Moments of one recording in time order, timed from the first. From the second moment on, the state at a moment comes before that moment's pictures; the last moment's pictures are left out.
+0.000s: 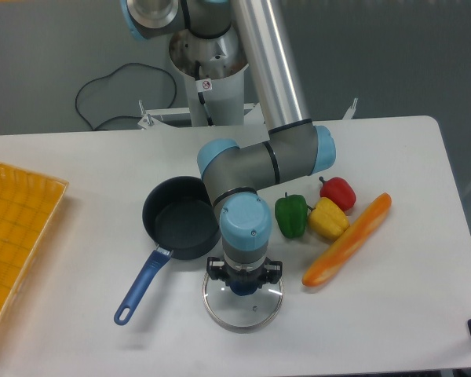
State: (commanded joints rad) arm 2.37 -2.18 -1.50 -1.02 1.55 0.39
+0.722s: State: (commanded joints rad) arm 2.37 -2.18 -1.50 -1.02 1.55 0.40
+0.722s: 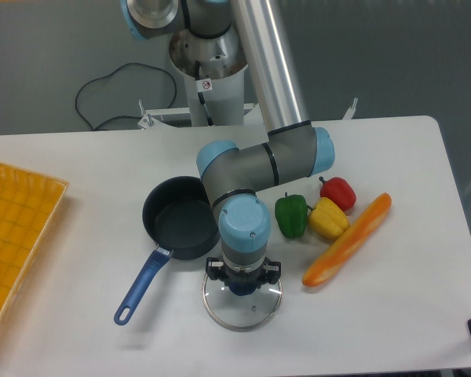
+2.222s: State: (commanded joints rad) arm 2.47 -2.06 -1.50 -1.03 1.61 0.77
